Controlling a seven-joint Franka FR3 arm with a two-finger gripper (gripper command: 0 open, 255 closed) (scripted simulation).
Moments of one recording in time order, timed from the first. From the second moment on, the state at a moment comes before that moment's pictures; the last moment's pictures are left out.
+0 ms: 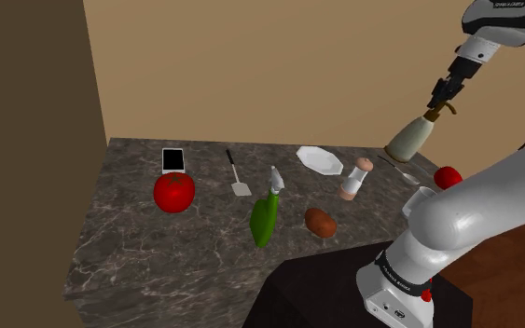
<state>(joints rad) -0.39 -0.24 -0.70 -1.79 -0.12 1.61 -0.71</state>
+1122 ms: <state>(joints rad) -0.67 0.27 -0.98 -1.52 0.26 1.66 -1.30</state>
